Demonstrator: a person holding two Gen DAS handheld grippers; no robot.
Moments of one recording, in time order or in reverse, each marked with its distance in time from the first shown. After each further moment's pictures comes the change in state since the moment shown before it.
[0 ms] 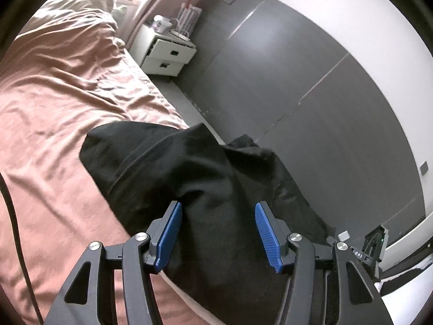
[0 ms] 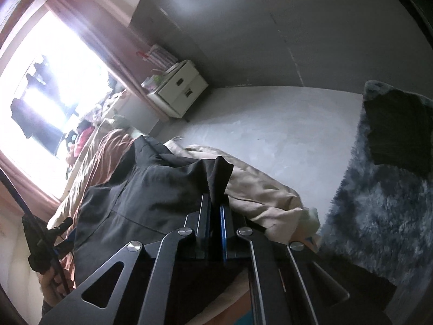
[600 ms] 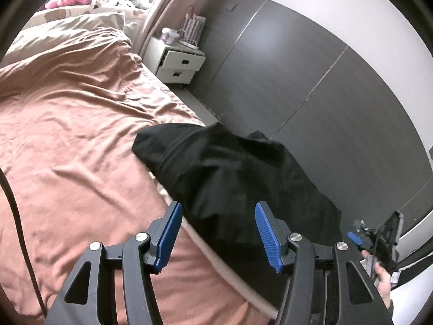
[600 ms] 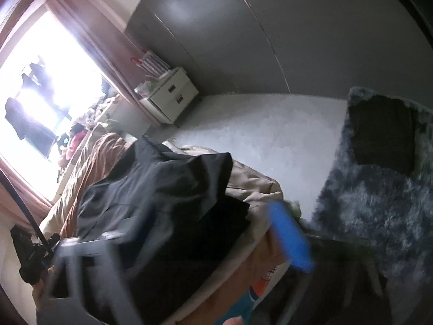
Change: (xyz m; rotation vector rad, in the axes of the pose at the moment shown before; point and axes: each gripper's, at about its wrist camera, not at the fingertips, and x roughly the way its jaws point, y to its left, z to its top) left arm -0.079 0.000 -0.031 0.060 -0.029 0.112; right arm -0.058 0.037 -0.049 -0.057 -0.066 -0.055
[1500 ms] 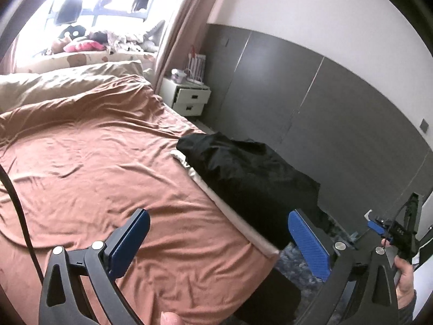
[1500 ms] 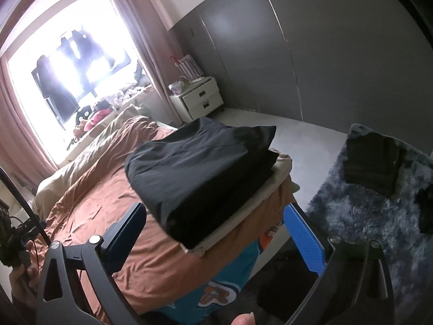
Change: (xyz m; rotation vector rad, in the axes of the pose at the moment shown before) left arm -0.209 -0.034 -0.117 0.111 -0.186 0.094; right arm -0.154 0.068 -0.123 -0.207 -0.076 0.013
